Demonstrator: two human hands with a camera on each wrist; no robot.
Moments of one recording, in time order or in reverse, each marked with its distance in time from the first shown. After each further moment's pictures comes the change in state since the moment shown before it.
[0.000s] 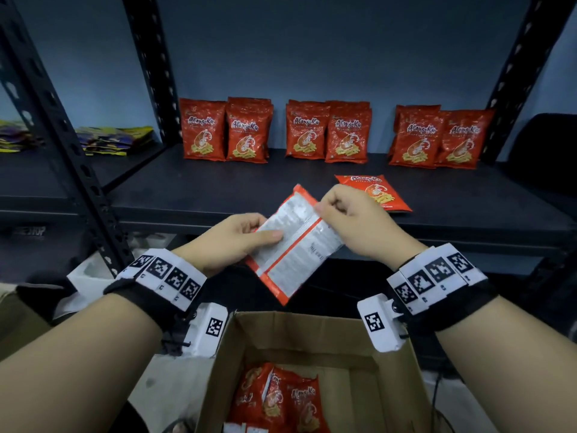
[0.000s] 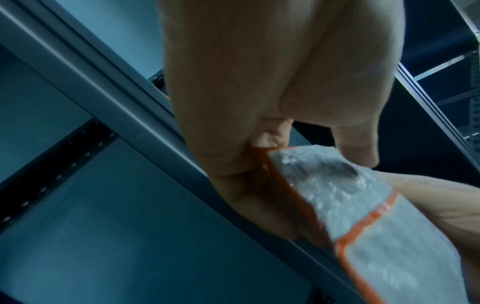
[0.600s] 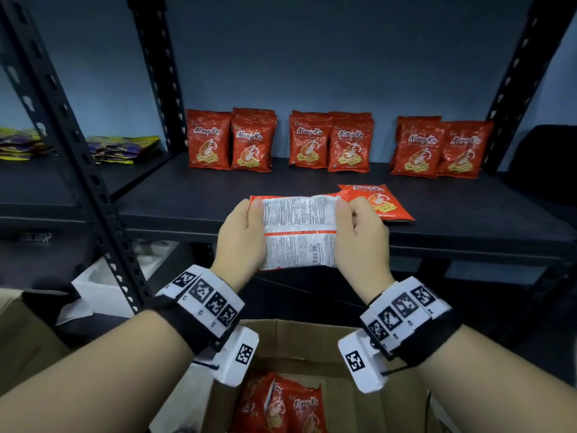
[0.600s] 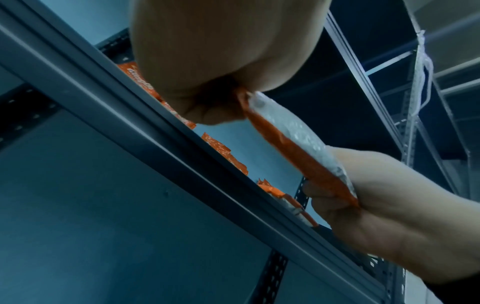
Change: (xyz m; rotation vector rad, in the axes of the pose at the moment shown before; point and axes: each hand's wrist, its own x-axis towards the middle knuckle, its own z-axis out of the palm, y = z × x) left_hand 0.006 0.013 0.034 0.293 0.709 0.194; right_hand -0.018 -0.002 0.037 0.111 0.537 0.051
